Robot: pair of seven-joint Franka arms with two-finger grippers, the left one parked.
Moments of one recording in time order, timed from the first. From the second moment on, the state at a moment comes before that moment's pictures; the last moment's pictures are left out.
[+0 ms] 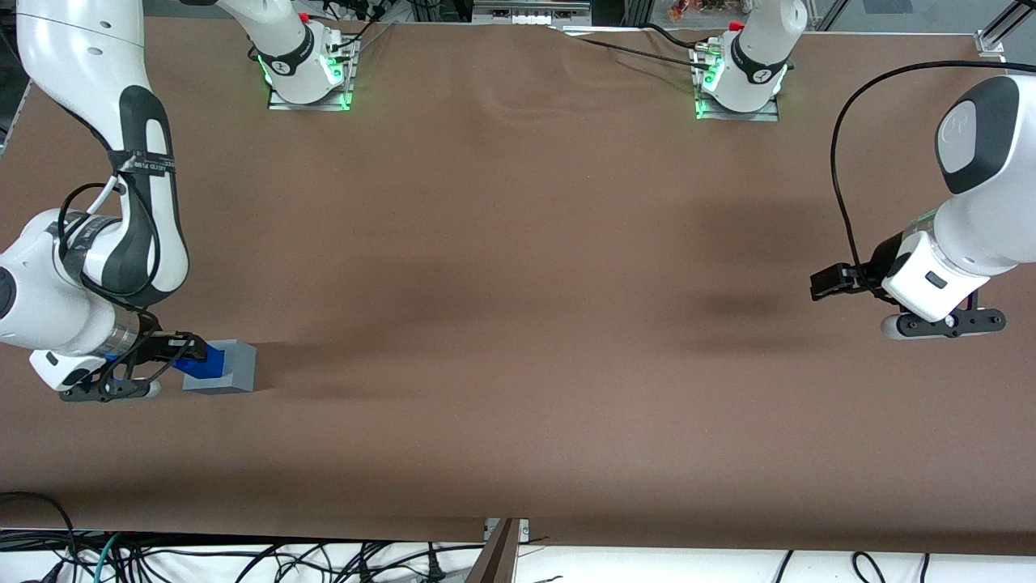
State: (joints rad) arm 0.28 0.64 -0.43 -1.50 0.28 2.09 -0.29
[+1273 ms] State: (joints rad) arm 0.27 0.64 -0.44 -1.50 0.28 2.04 -0.30
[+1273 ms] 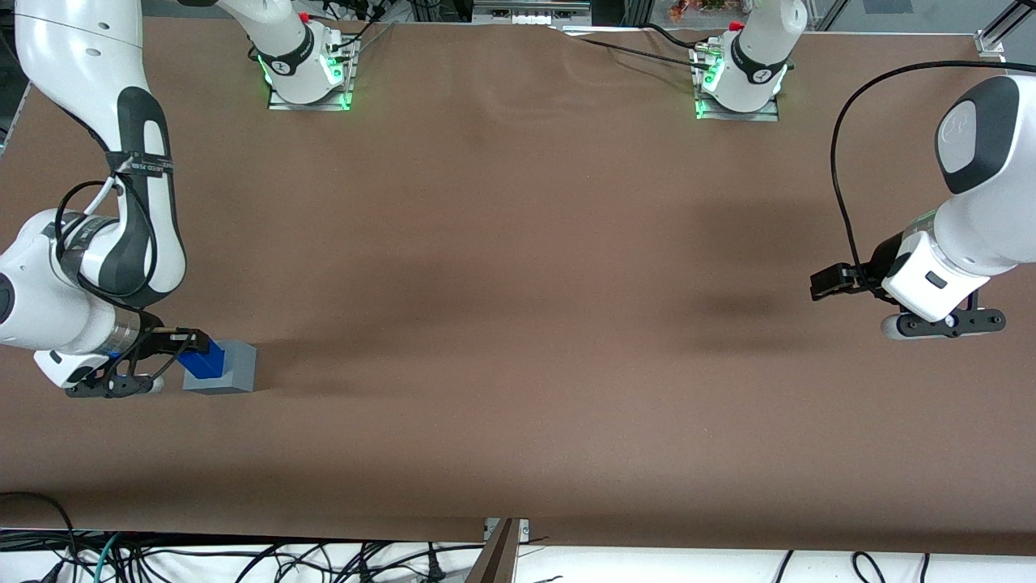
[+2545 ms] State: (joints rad) arm 0.27 0.64 -0.44 -1.50 0.28 2.06 -0.32
